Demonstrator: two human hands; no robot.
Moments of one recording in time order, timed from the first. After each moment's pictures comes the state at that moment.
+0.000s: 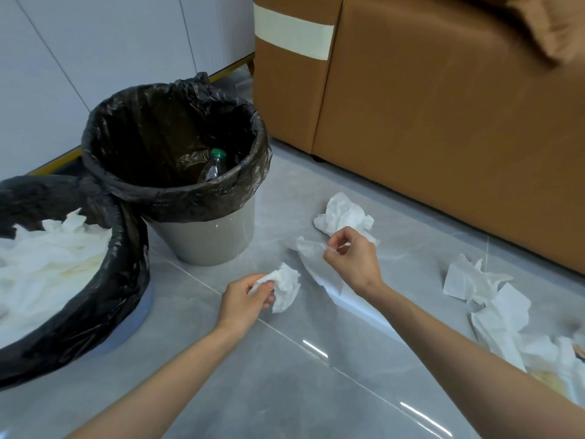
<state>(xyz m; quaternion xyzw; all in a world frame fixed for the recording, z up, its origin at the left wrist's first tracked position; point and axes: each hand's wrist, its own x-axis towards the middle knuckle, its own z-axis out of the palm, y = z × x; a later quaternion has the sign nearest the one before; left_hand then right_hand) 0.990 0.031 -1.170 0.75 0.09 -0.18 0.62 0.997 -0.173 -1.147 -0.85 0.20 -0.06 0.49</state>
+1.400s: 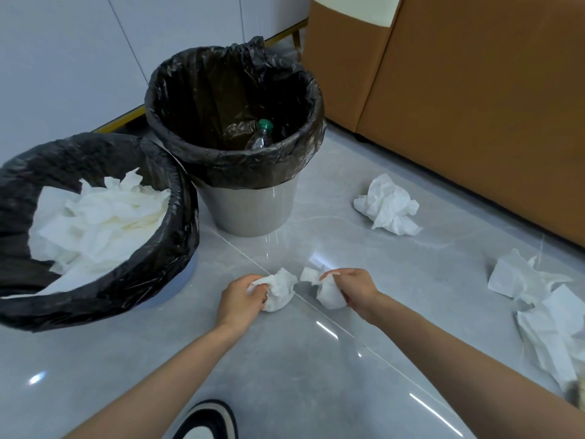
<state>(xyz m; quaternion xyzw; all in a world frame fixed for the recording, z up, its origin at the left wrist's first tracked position) 0.969 0.106 -1.209 0.84 0.12 -0.18 0.50 0.966 -0.108 -1.201 -0.70 0.30 0.20 0.61</state>
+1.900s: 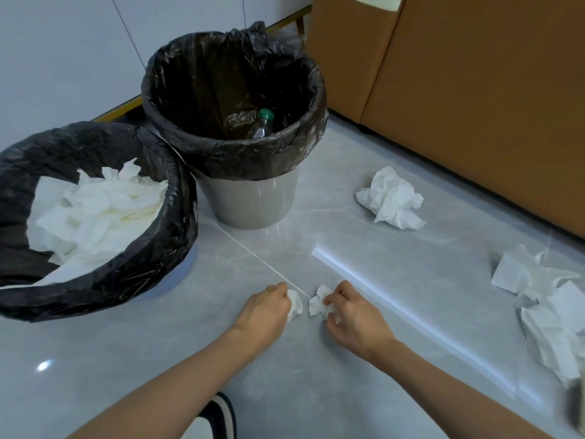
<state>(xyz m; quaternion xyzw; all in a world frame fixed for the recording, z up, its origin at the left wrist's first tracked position) 0.950 0.075 -1.206 0.94 -0.25 -0.25 0.00 0.906 -0.113 -1.223 -0.97 -0.04 0.15 0.18</state>
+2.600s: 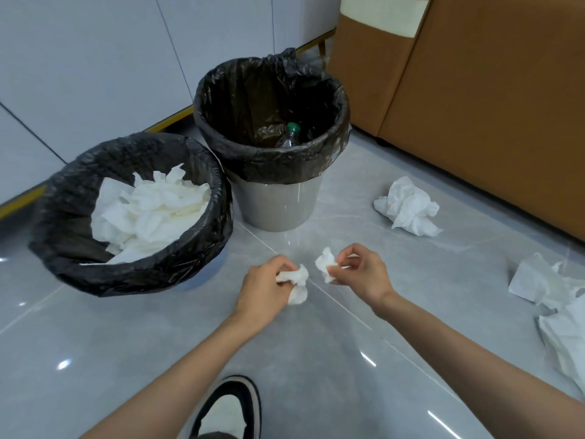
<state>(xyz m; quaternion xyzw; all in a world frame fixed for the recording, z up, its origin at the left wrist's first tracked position) 0.947 0.108 -1.157 0.91 -0.03 -0.09 0.40 0.949 -0.081 -1.152 -0.76 0.19 0.08 0.62</state>
